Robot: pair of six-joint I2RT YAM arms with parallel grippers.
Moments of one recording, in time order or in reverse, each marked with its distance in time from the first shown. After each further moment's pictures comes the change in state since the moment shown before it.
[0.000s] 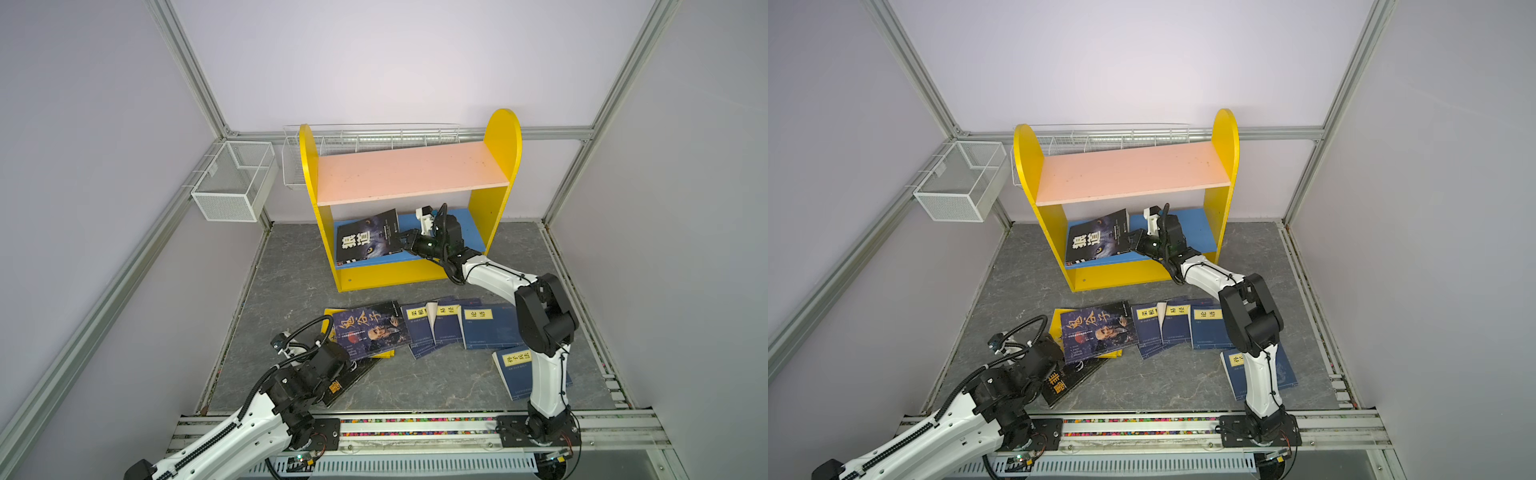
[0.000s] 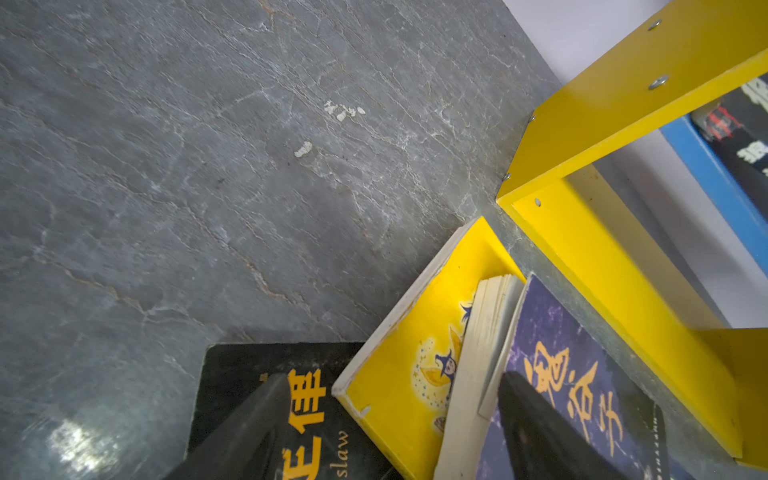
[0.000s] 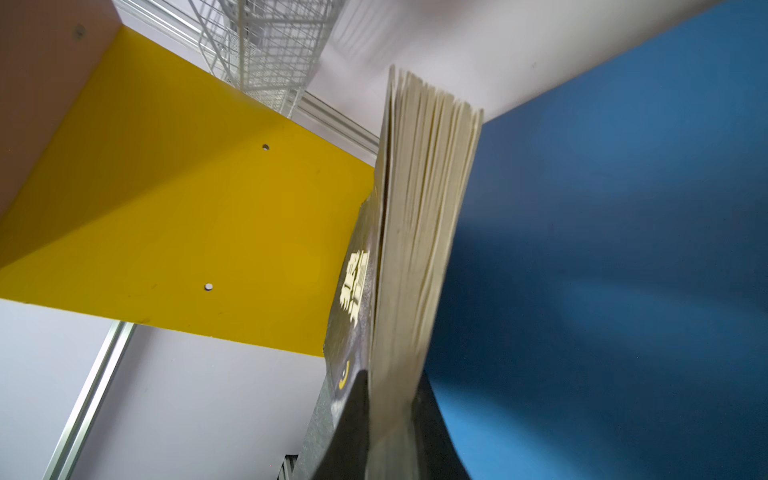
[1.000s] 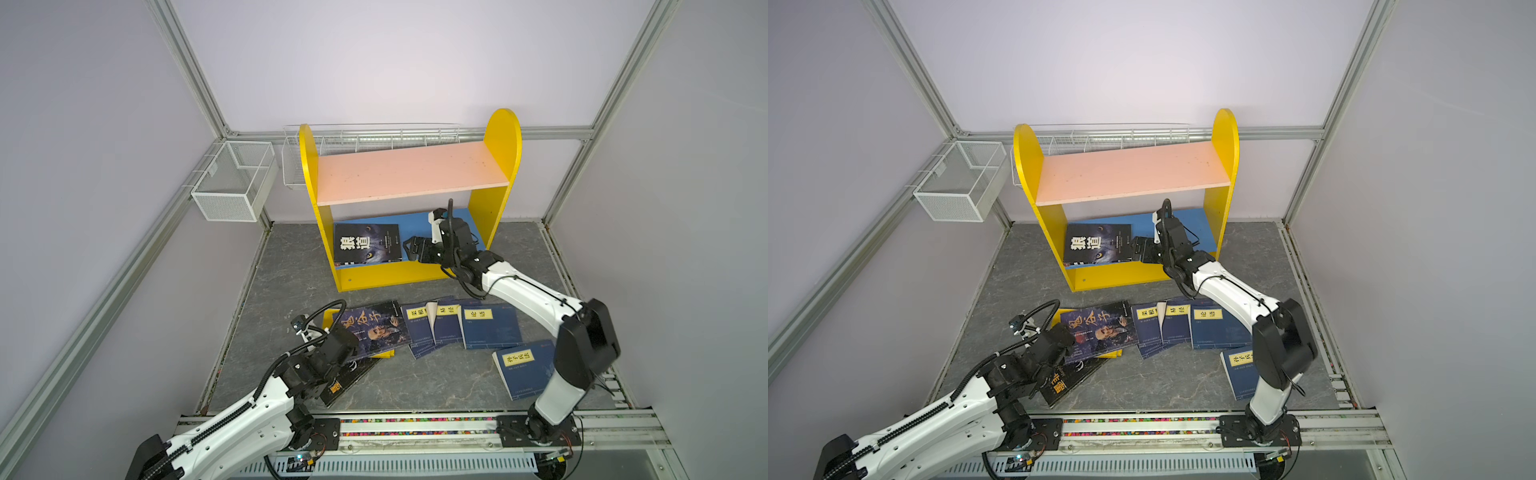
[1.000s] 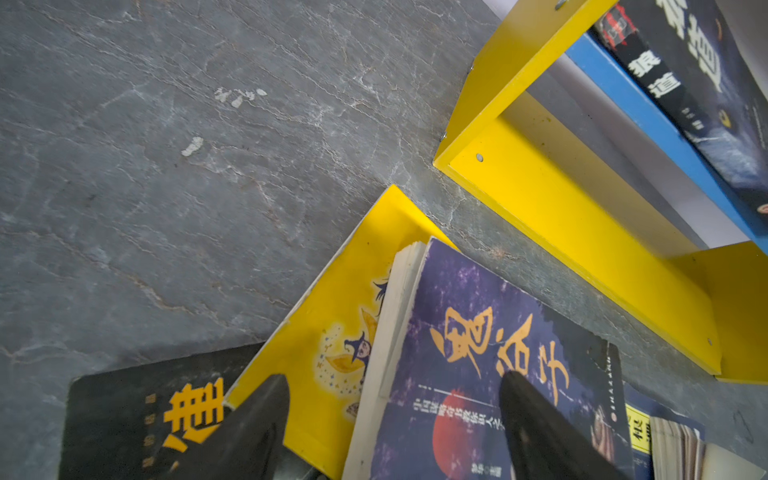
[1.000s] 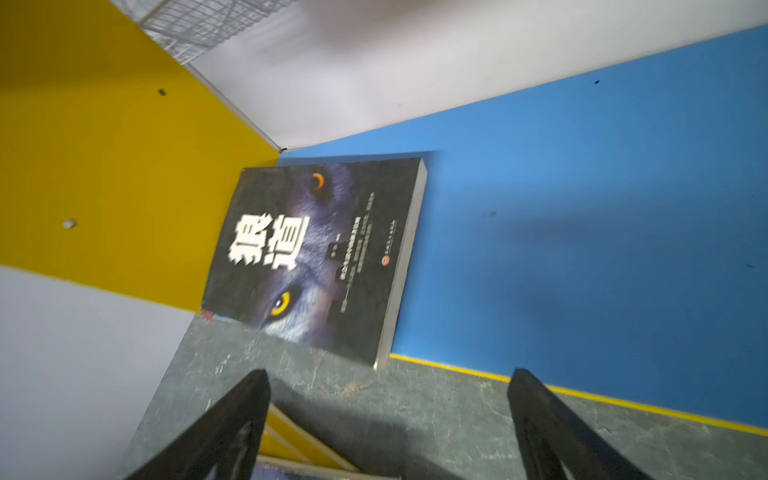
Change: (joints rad) left arm 0.002 0.180 0.077 0.204 0.085 0.213; right arm 0.068 -0.394 -0.185 -0.443 0.414 -0.388
